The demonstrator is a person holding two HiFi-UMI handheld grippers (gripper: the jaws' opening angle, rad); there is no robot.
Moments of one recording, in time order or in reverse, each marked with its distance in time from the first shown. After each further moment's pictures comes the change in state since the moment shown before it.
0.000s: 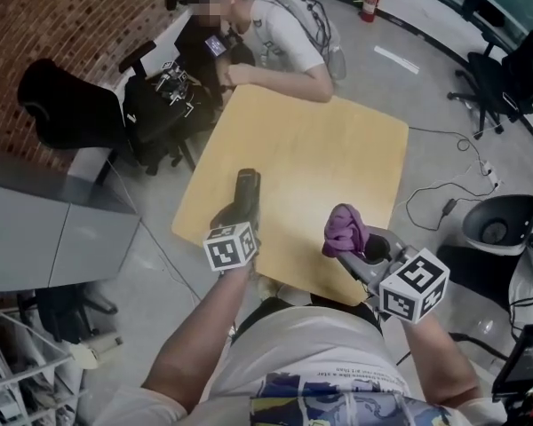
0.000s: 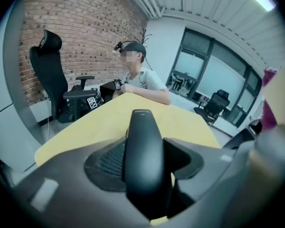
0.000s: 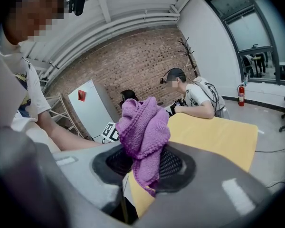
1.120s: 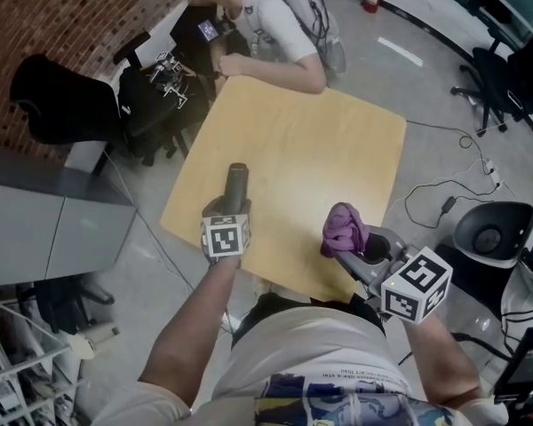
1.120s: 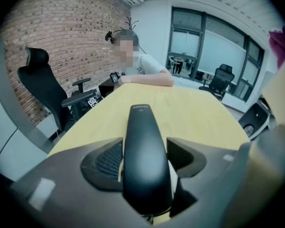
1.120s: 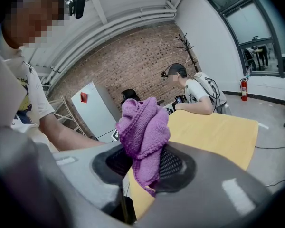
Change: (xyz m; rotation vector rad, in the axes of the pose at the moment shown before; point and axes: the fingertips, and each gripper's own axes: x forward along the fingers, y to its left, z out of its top) left arm 0.035 0.008 -0.025 0.179 0.130 0.097; right arm -0.016 -0.023 -0.007 0.032 0.023 0.055
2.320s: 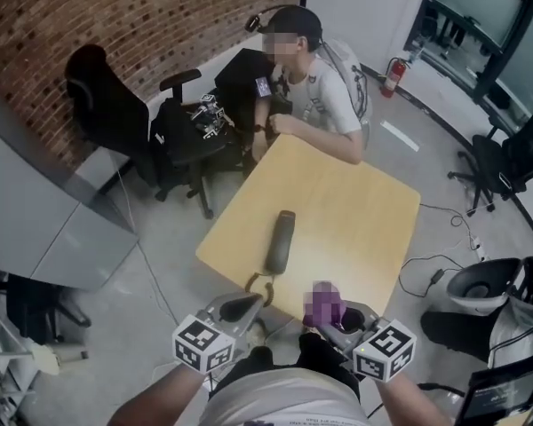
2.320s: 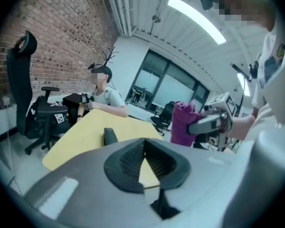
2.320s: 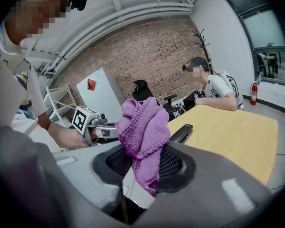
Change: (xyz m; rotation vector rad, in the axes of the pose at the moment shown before) left arm -0.223 -0.032 -0.020 0.025 -0.321 -0.570; right arm 0.064 0.117 -0.040 -0.087 0.078 0.014
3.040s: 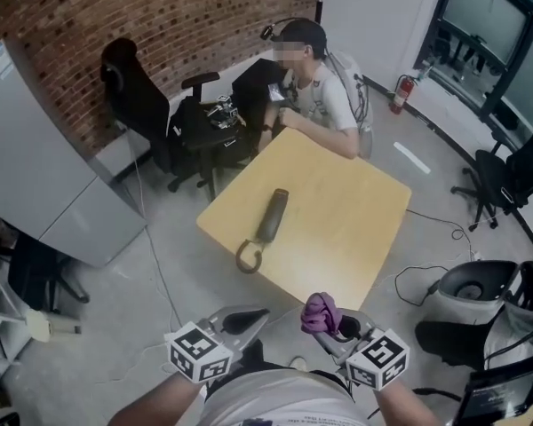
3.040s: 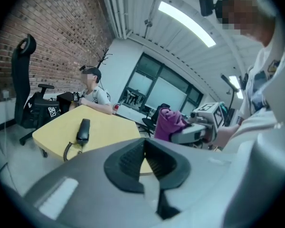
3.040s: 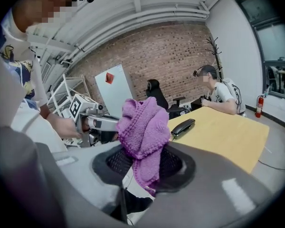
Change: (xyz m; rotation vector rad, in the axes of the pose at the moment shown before) left arm -0.028 -0.128 -0.033 -0.012 -0.051 -0.046; right arm -0.076 0.038 -0.057 -0.155 0.004 0.065
